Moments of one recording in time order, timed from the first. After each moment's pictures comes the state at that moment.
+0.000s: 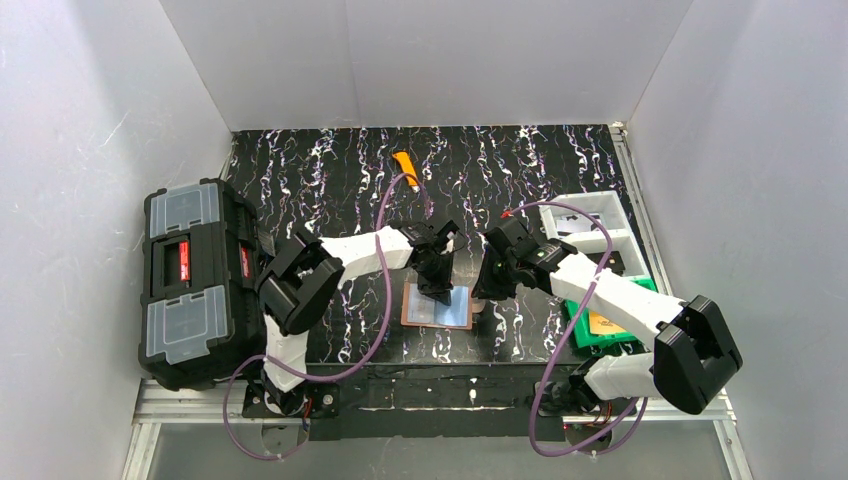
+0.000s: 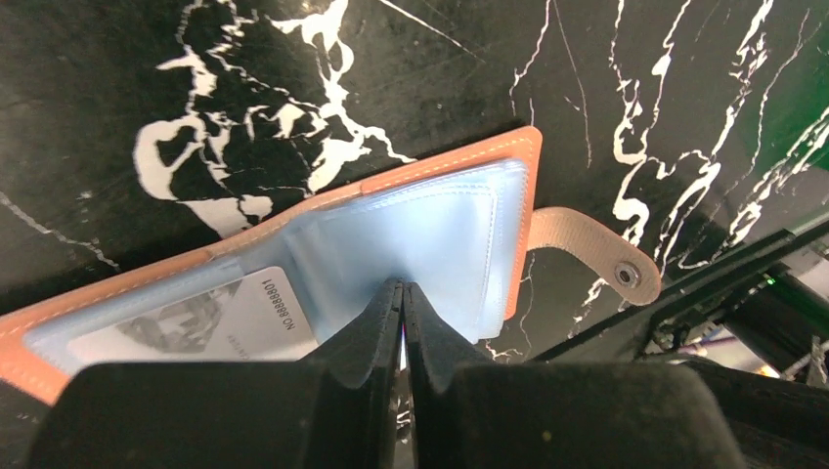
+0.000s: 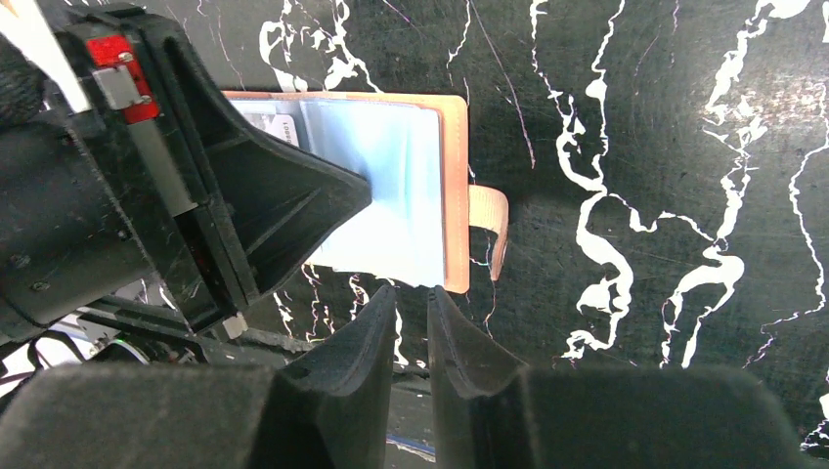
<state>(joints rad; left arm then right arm) -0.83 1.90 1.27 -0.57 0.24 -0.69 0.72 1.30 0.86 -0.62 -0.04 0.91</state>
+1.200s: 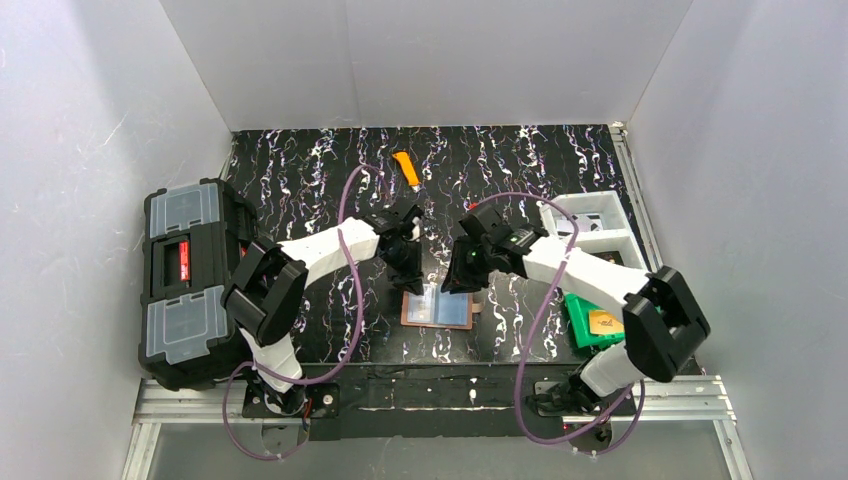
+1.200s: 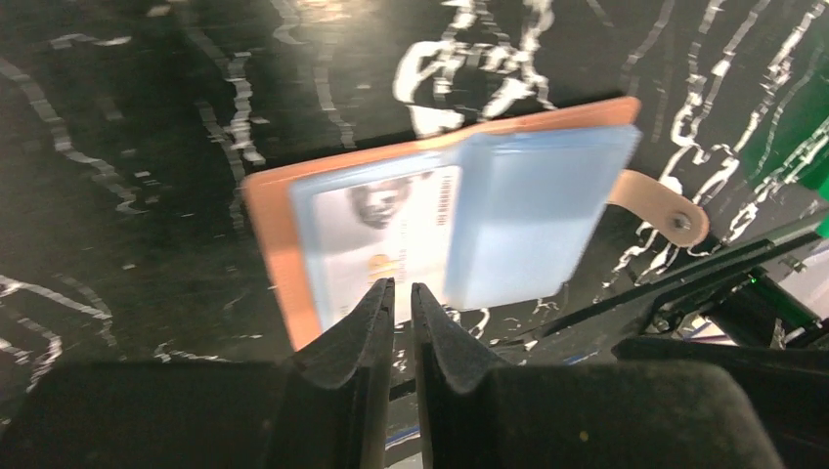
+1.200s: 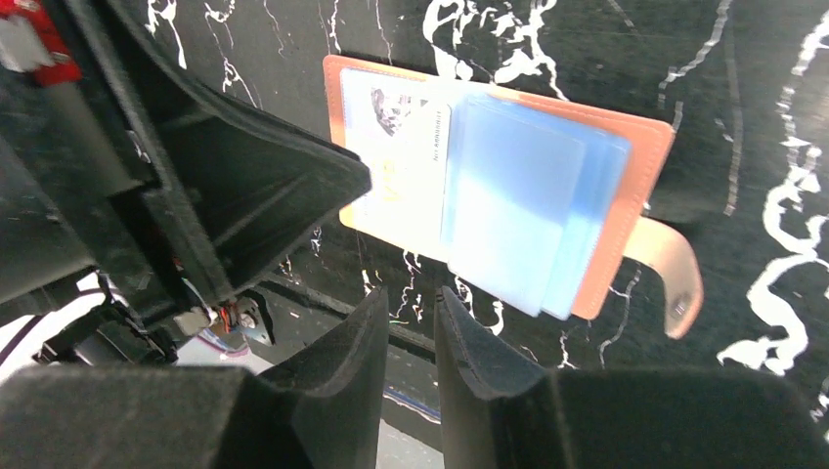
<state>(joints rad) -0.70 1.76 1.20 -0.68 0.25 -0.67 0.77 1.45 1.01 -0.57 -0.19 0.90</state>
